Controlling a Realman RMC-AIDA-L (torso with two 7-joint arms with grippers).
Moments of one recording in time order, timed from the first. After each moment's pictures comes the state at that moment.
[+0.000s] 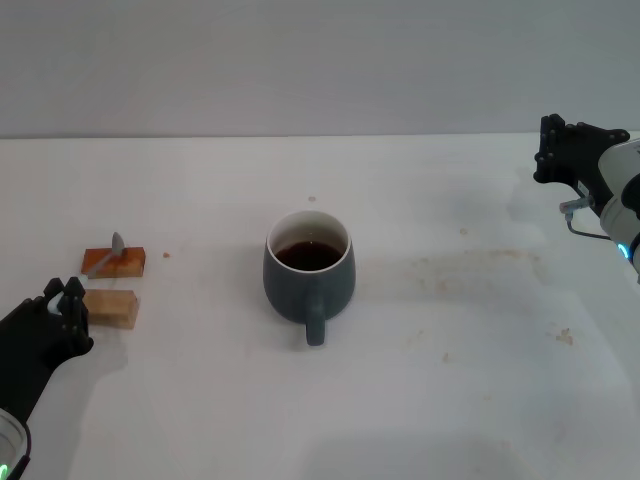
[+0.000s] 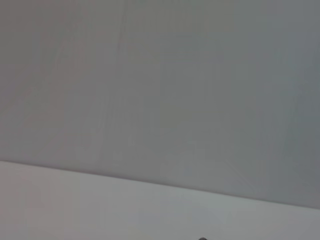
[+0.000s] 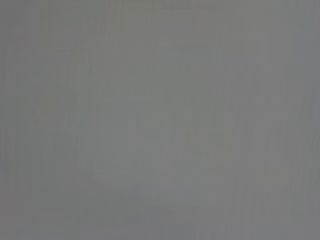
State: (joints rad) left arm 0.26 -2.06 -1.14 -1.06 2.85 0.57 -0.18; right arm 0.56 2.06 1.33 0.40 -2.79 -0.59 0.02
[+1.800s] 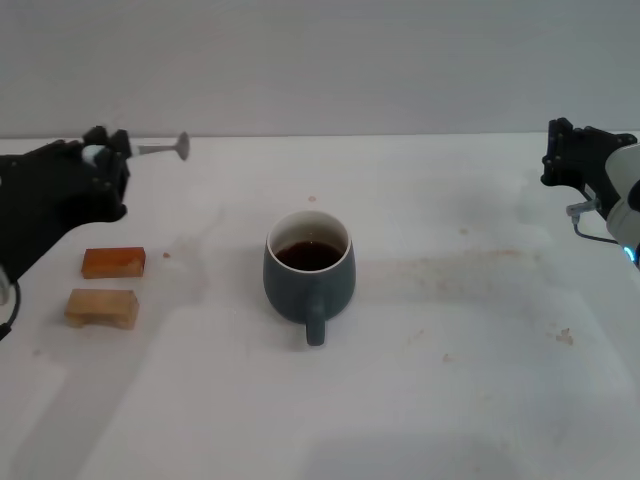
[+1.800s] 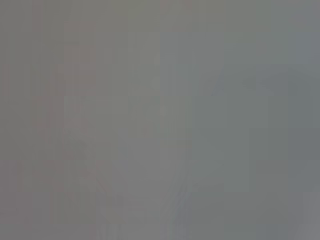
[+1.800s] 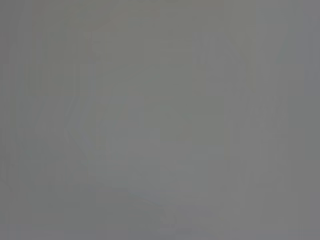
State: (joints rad) left arm 0.30 -1.83 -1.11 -1.91 2.89 -0.10 -0.17; right arm 0.55 2.06 1.34 0.40 -2.79 -0.59 0.02
